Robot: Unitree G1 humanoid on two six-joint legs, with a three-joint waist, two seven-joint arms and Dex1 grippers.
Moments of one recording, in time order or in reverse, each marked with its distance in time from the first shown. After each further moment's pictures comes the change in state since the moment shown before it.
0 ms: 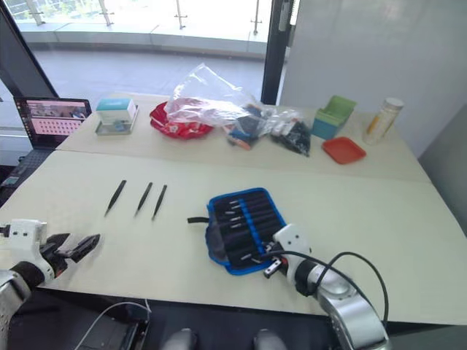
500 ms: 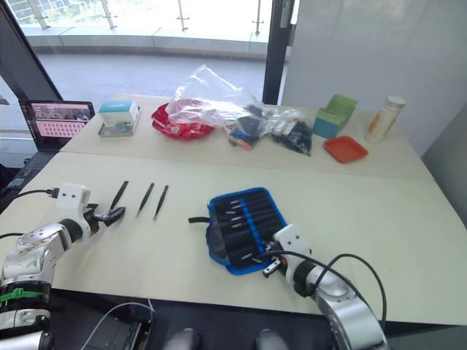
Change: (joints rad) left arm -0.437 0.018 -0.256 0.489 0.165 -0.141 0.034; right arm 0.013 0.019 -0.003 -0.024 -0.002 0.011 -0.037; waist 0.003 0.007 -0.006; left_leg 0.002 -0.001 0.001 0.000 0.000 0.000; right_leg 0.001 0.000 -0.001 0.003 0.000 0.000
